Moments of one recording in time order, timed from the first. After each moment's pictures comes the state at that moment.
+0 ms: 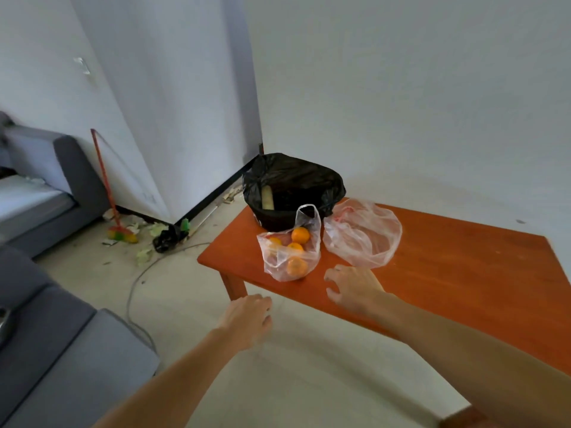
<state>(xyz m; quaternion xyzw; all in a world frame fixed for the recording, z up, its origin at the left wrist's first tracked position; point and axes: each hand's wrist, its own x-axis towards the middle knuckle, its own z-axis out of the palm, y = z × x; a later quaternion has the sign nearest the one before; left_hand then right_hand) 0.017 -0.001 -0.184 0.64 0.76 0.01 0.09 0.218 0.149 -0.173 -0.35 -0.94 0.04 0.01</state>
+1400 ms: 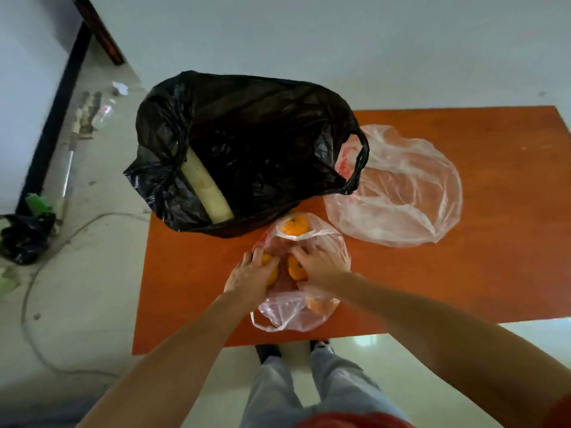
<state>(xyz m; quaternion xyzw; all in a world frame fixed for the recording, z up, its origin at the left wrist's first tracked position) -0.199 0.353 -0.362 0.78 0.56 -0.16 0.22 -0.016 0.374 -0.357 -0.52 -0.81 0.22 -0.14</state>
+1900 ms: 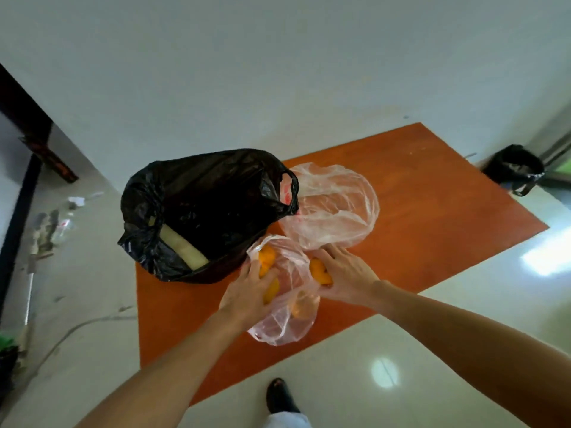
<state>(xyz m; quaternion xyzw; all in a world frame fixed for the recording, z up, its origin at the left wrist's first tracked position) -0.185 0.341 -0.273 0.89 0.44 -0.08 0.10 0.052 0.295 -0.262 -0.64 -0.76 0.13 0.03</state>
